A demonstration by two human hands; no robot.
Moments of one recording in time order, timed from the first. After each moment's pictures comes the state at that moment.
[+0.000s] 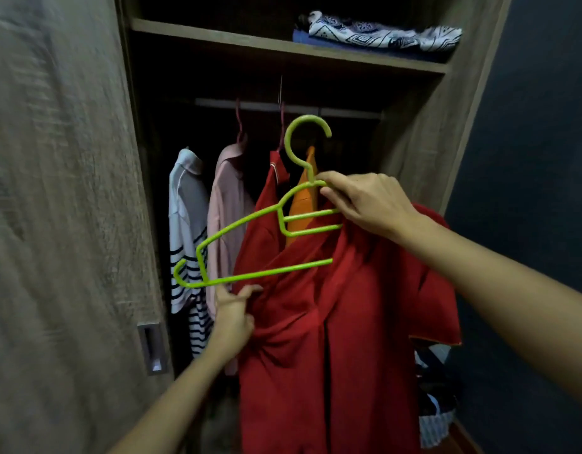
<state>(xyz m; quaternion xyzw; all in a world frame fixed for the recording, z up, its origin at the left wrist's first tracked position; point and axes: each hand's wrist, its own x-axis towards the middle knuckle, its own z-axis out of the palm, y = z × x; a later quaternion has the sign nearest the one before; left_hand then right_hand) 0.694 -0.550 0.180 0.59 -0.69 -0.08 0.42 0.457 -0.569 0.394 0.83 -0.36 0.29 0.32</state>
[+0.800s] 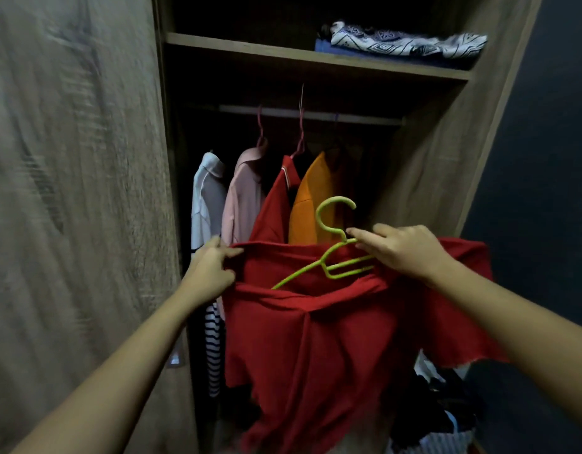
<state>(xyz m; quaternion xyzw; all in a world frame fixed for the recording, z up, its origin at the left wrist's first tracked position) 0.749 -0.543 0.278 0.63 -0.68 0.01 0.38 0.413 -0.579 0.333 0.82 -0.31 0.23 0.42</state>
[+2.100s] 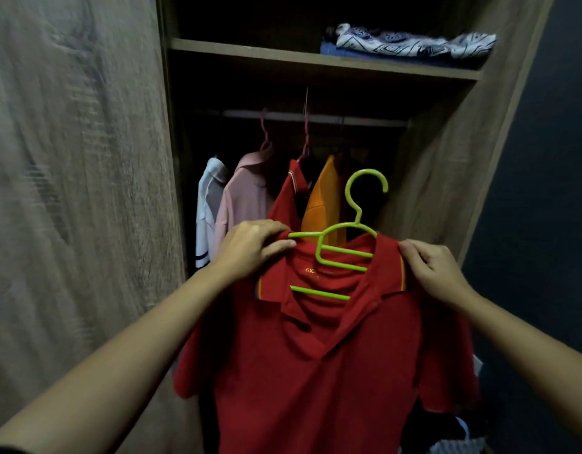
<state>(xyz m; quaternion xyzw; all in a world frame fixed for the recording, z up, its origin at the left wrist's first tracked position) 0.725 -0.569 0.321 0.44 -0.80 0.09 0.39 0.395 -0.579 0.303 0.79 -0.40 0.46 -0.03</state>
